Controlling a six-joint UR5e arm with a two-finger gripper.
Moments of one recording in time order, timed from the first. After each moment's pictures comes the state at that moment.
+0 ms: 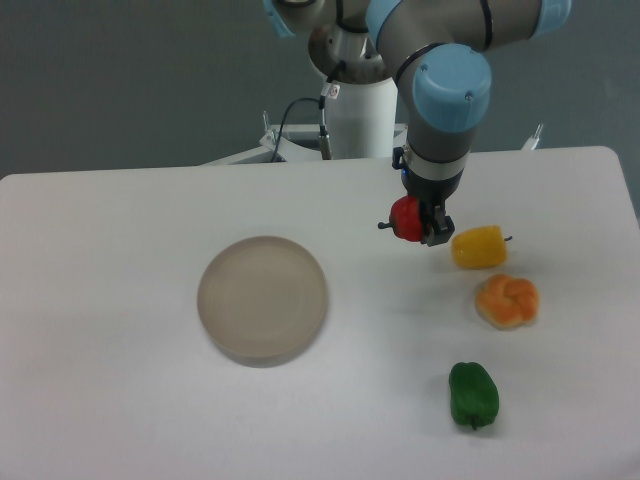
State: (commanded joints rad) arm 2.49 -1.83 -1.51 -1.43 1.57 1.67
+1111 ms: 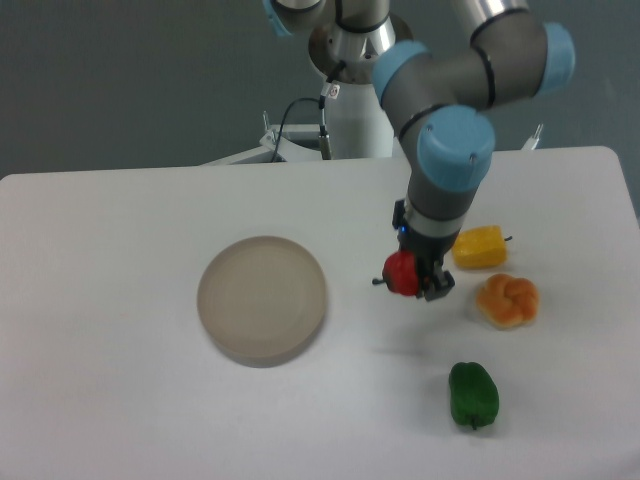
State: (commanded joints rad) arm 2.46 -2.04 -1.43 -1.23 1.51 1.54
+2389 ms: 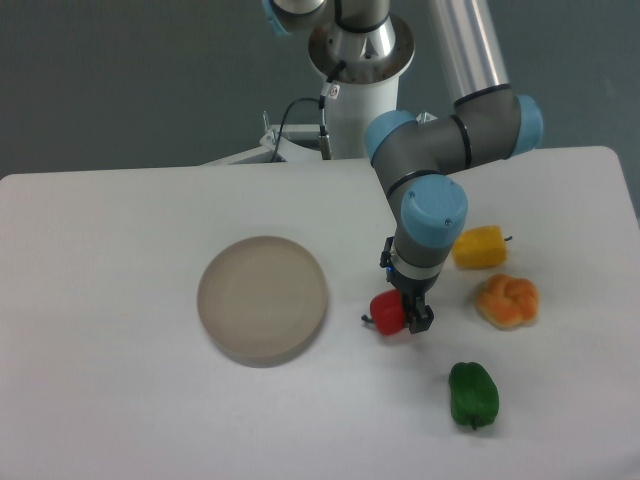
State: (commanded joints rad) arm 2.45 -2.08 -1.56 -1.11 1.50 1.60
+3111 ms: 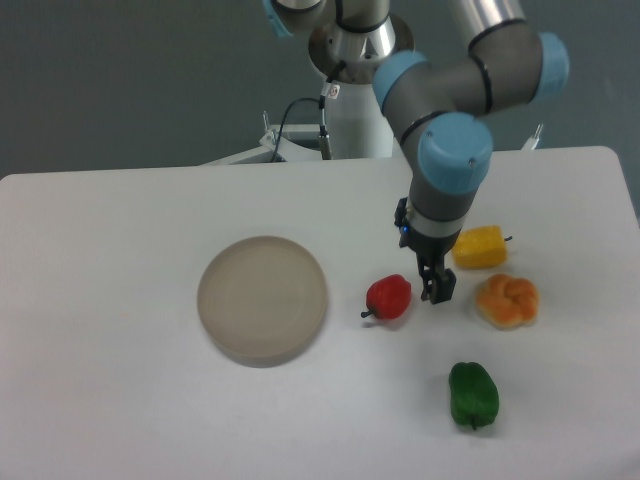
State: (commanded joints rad) arm 2.52 -1.92 -1.39 -1.45 1.55 1.63
